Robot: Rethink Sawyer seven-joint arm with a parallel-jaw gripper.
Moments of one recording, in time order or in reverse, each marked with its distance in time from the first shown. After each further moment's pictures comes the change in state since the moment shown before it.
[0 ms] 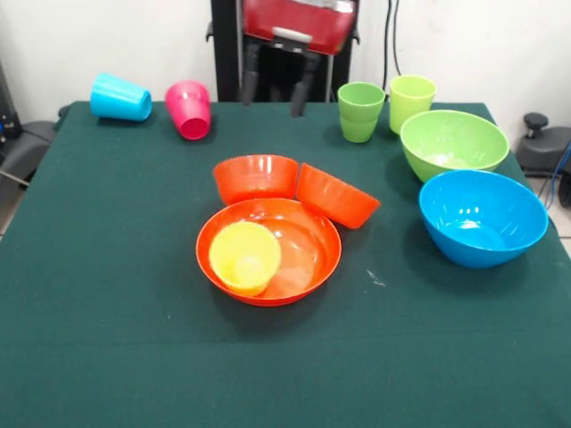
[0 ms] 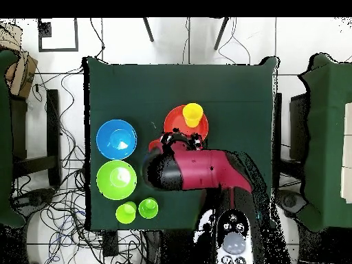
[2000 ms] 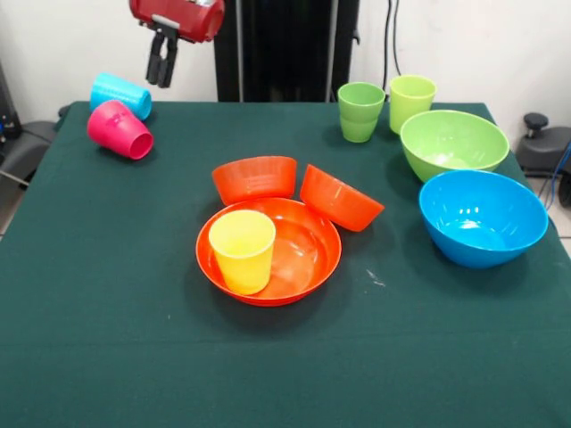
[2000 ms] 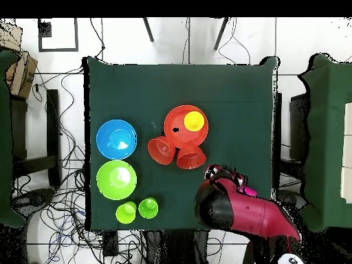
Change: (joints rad) arm -0.209 0.007 -0.099 0.212 0.001 -0.220 0.000
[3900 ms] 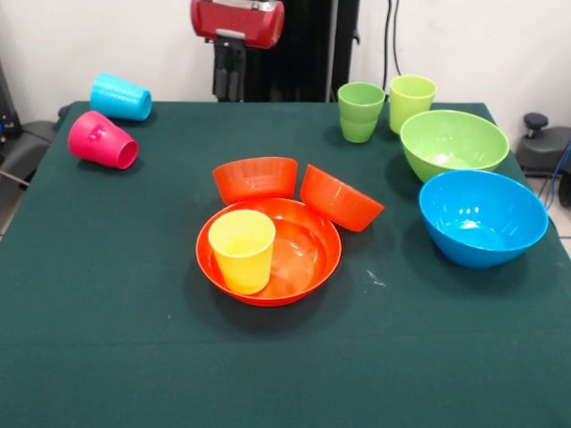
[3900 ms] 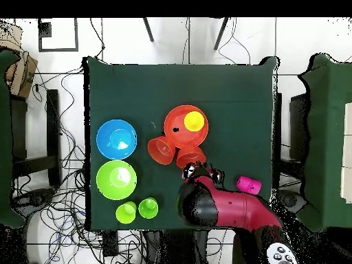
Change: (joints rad) arm -0.069 -0.046 0.212 0.094 0.000 0.000 0.000
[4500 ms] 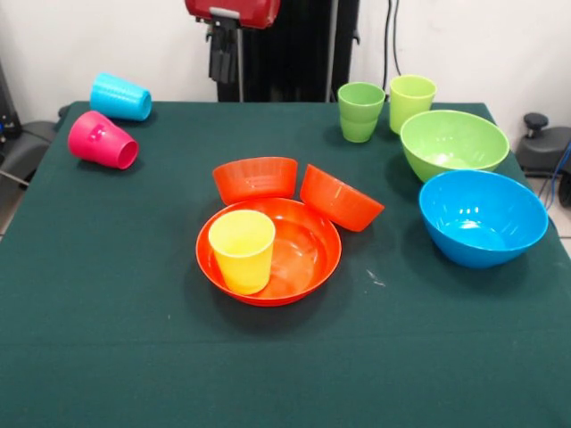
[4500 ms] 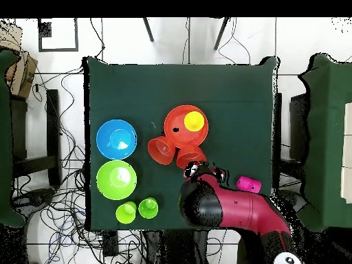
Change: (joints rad) arm -0.036 -0.077 0.040 0.001 0.019 0.097 0.000
